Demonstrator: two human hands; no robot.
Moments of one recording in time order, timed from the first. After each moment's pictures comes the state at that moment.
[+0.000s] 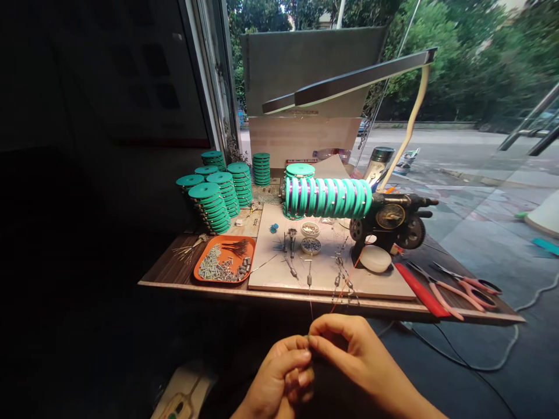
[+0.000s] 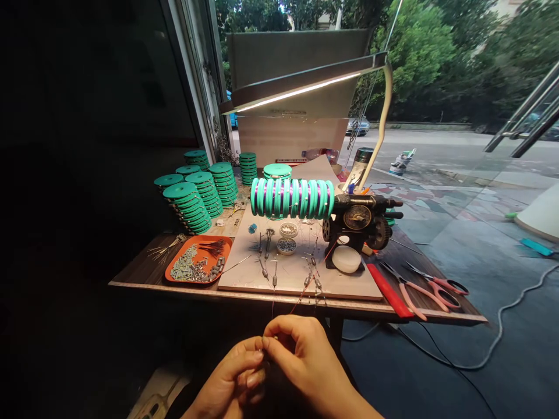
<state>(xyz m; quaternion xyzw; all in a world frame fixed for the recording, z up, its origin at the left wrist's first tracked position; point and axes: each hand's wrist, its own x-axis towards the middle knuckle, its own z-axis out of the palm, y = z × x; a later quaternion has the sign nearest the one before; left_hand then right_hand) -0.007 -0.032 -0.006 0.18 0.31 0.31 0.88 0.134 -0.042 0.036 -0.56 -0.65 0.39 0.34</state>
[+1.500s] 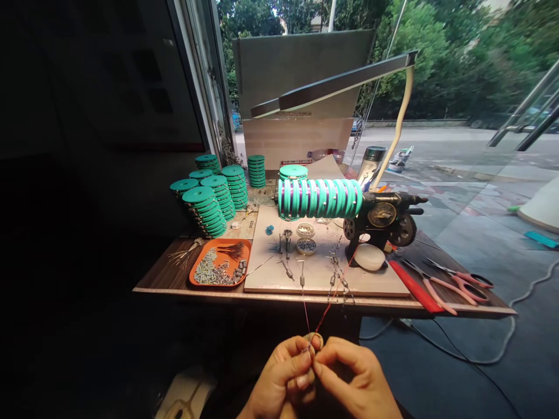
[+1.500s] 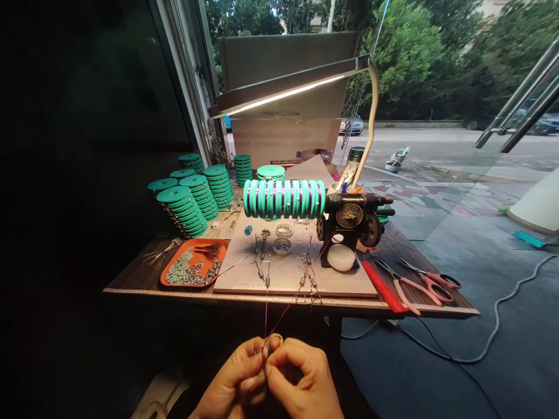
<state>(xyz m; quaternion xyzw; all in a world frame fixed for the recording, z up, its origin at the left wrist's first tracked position) 0.000 -0.031 -0.013 0.16 0.20 0.31 0.92 0.131 -0.068 -0.009 -0.54 -0.61 0.35 0.47</state>
